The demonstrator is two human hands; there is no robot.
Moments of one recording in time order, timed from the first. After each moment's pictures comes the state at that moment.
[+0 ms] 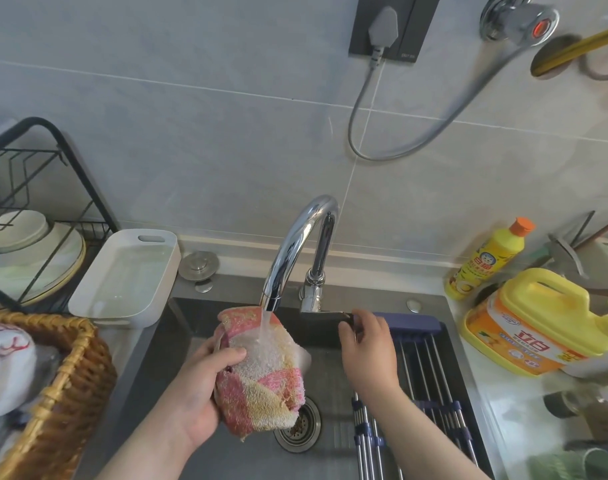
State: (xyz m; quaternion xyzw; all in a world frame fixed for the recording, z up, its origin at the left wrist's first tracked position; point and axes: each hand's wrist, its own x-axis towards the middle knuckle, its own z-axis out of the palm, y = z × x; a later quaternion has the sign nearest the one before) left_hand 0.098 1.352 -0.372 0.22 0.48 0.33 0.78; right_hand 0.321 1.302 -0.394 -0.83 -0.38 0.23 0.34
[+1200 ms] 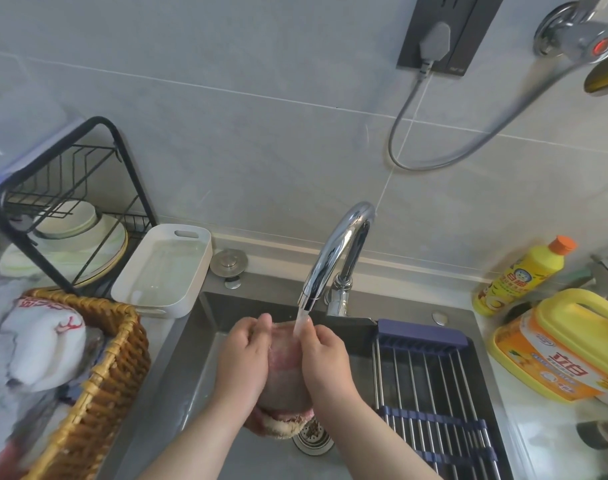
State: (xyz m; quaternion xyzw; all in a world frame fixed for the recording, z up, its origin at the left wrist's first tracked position) left_hand 0.117 1.357 -0.373 0.51 0.63 0.37 0.45; right_hand 0.219 1.325 -0.370 -0.72 -0.26 0.45 0.46
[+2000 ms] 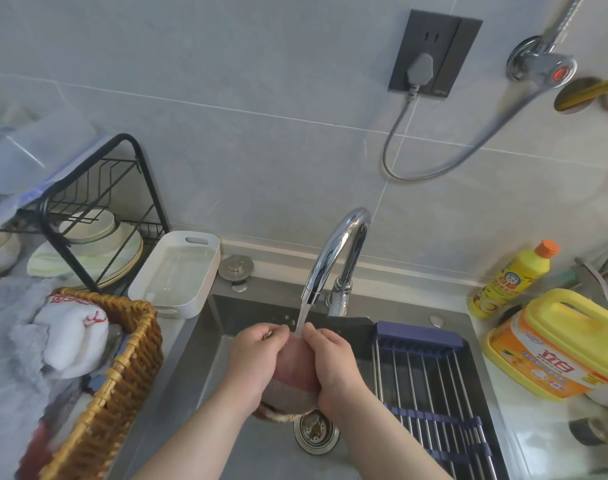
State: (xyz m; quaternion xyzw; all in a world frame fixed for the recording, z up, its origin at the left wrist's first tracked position) left_hand 0.113 1.344 -0.358 0.45 0.60 0.33 0.58; right_hand 0.224 1.311 -0.360 -0.66 -0.16 0.57 0.47
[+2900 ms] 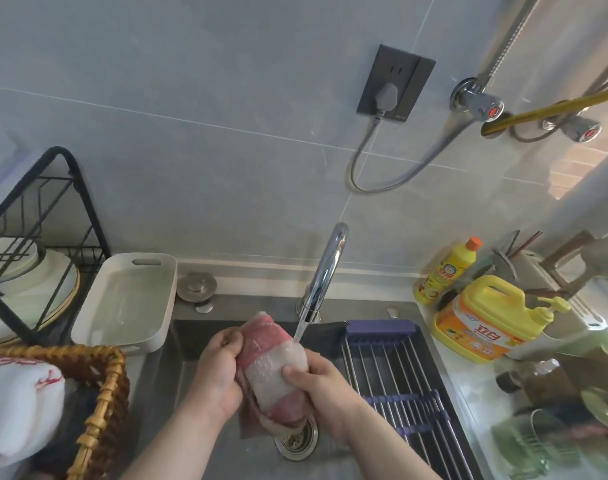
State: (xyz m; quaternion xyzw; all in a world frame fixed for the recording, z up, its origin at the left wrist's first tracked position) left_hand 0.087 1.396 -0.379 0.20 0.50 0.37 0.76; right_hand 0.218 1.299 -0.383 -0.61 -0.21 0.60 0.48
